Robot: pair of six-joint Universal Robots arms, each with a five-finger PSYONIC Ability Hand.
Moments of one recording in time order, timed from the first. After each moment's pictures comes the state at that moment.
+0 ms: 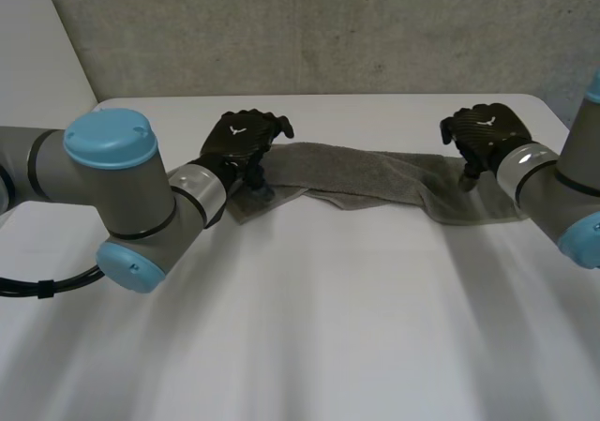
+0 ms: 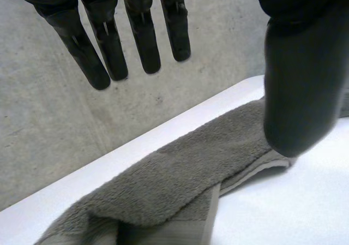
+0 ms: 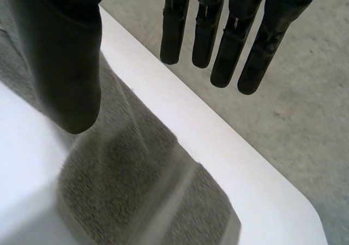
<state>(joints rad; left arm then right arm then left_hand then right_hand) 4.22 -2.25 -1.18 3.36 -1.36 3.23 1.79 -1.01 1.22 0.01 1.39 2.69 0.51 0.50 0.50 0.50 0.49 0.51 0.54 0.52 0.52 0.32</state>
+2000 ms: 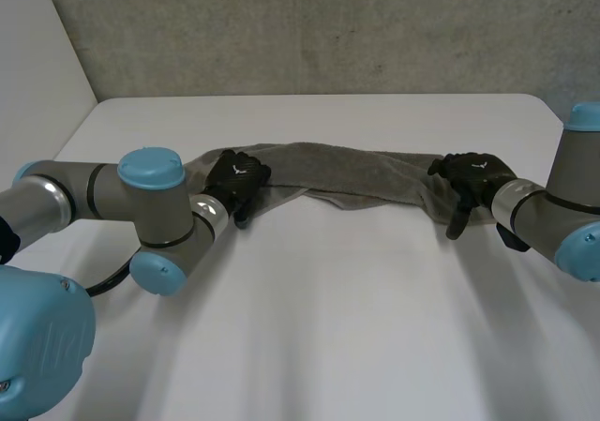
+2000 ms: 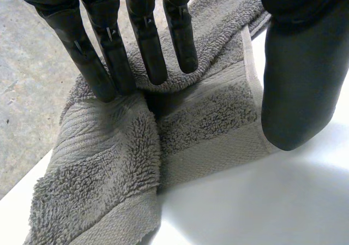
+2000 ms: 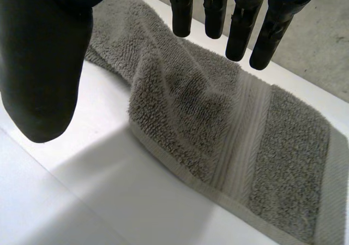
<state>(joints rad) 4.26 -2.58 -0.94 3.31 -1.40 3.63 1.75 -0.85 1.19 0.10 1.33 2.82 0.67 0.67 0.67 0.67 0.67 0.23 0.25 0.25 0.26 0.07</state>
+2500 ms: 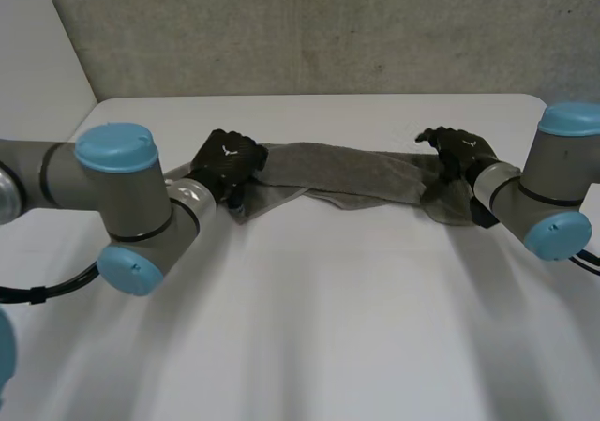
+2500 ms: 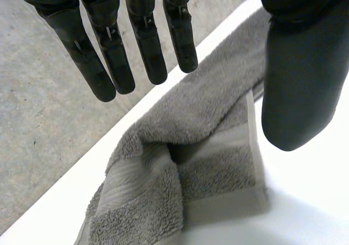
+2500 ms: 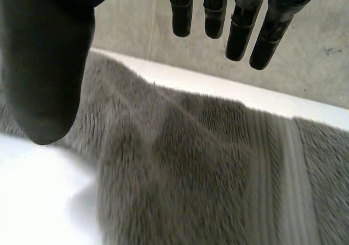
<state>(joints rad) 4.26 -2.31 -1.17 3.31 -1.39 3.55 1.77 -0.65 0.92 -0.01 1.30 3.16 0.65 0.65 0.65 0.66 0.64 0.23 0.25 0.25 0.26 0.07</state>
